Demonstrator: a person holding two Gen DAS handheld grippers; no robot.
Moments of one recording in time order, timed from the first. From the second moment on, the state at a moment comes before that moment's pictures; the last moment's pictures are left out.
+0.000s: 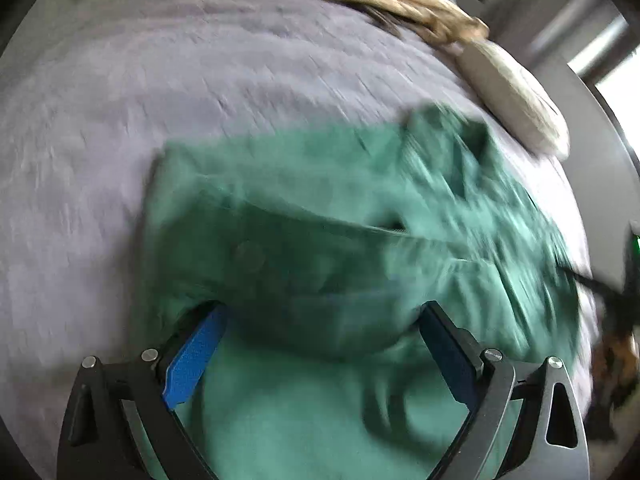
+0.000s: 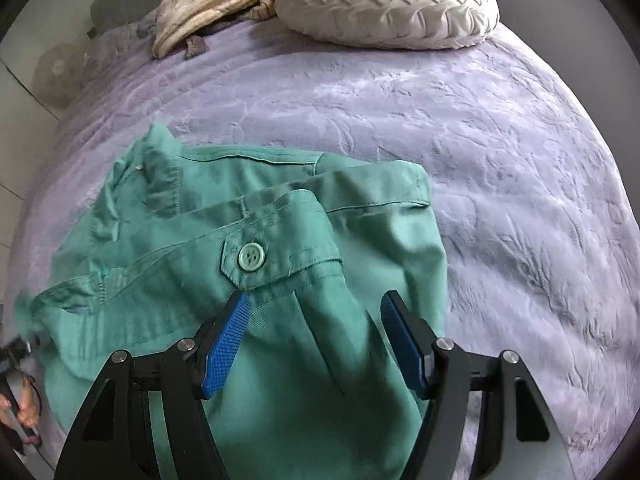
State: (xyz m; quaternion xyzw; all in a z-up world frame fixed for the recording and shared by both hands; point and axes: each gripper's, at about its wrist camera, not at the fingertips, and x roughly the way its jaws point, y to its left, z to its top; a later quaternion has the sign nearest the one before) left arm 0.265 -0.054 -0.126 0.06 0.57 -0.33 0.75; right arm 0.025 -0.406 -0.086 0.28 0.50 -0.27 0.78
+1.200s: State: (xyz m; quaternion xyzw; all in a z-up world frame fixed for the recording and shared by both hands) left arm 0.305 -0.051 -0.073 0.10 0.48 -0.29 0.82; right arm 0.030 -0.413 -0.018 0.25 0.40 -0.27 0.84
